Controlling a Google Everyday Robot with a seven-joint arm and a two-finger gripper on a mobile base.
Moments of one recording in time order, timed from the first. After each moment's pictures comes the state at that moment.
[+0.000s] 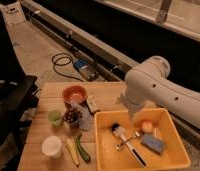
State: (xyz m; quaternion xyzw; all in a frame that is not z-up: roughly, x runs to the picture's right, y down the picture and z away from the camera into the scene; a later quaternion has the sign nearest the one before) arm 0.121 0.090 0.613 -0.23 -0.11 -0.29 0.92
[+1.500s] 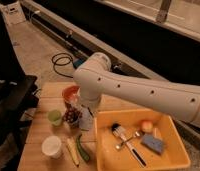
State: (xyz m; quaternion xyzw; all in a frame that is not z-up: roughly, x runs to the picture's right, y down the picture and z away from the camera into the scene) arm -0.060 0.100 0.647 -0.21 -0.24 -0.50 0.81
